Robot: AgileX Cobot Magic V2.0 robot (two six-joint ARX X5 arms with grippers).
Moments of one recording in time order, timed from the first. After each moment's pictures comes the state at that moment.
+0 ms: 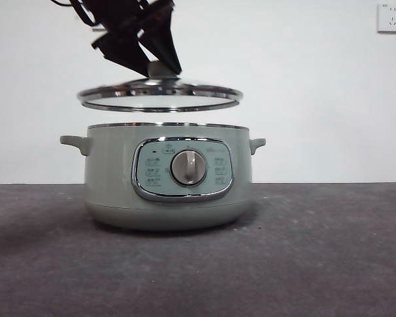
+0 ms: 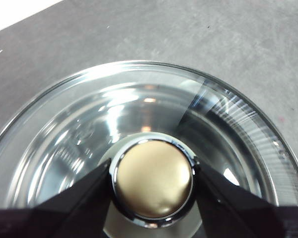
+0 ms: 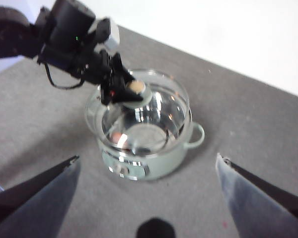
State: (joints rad) left arm -0.45 1.70 1.58 -0.54 0.23 0.14; right arm 0.60 1.15 2.02 -1.35 -0.04 -0.06
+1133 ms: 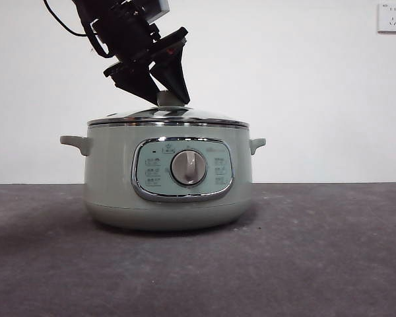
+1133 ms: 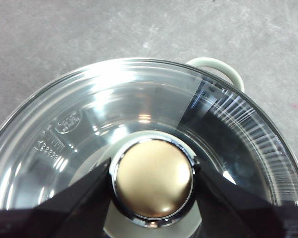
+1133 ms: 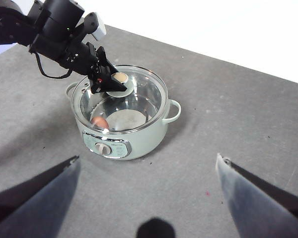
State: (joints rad) left arm -0.45 1.79 1.59 -0.54 0.23 0.14; right arm 0.60 0.93 1.81 -1.35 0.06 -0.01
